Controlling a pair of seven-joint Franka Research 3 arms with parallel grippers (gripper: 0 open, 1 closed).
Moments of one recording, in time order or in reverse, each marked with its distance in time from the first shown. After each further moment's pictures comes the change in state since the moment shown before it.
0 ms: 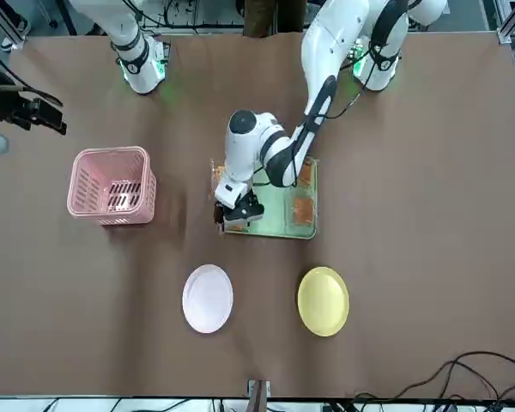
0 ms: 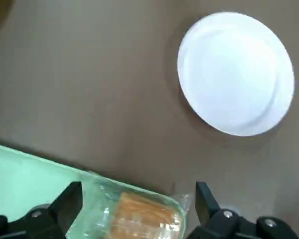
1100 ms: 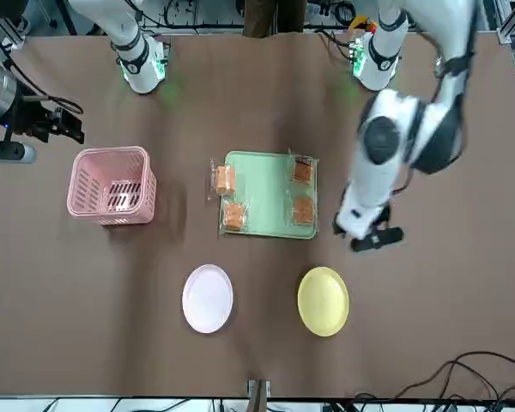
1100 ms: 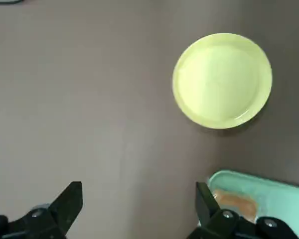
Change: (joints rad) left arm 0.470 -0.541 0.005 -0.308 -0.117 -0.510 0.747; right arm 0.055 0.030 0.014 0.000 0.001 0.045 -0.001
